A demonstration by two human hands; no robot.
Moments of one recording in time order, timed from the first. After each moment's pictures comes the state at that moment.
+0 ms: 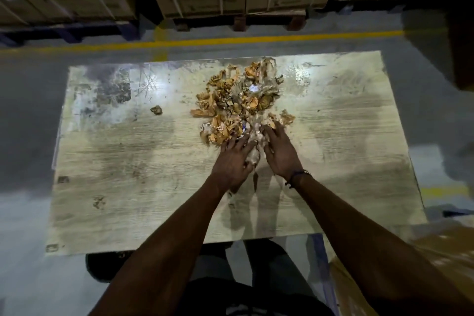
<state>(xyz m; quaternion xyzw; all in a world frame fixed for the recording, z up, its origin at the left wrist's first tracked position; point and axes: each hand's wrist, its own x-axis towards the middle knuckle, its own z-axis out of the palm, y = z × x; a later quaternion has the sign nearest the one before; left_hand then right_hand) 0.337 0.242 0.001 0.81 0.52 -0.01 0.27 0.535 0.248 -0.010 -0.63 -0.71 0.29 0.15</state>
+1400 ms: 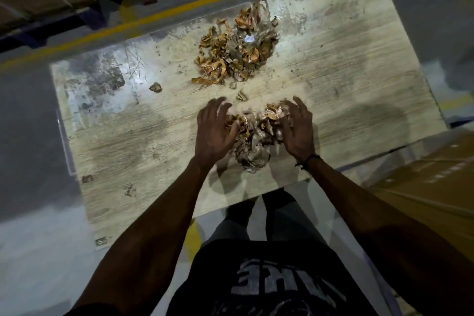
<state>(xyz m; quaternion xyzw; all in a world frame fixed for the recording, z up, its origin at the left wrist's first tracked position) 0.234 0.218 0.009 0.81 0.51 0.17 0.24 0.479 0.147 -0.009 -0.75 -0.54 0.23 0.31</state>
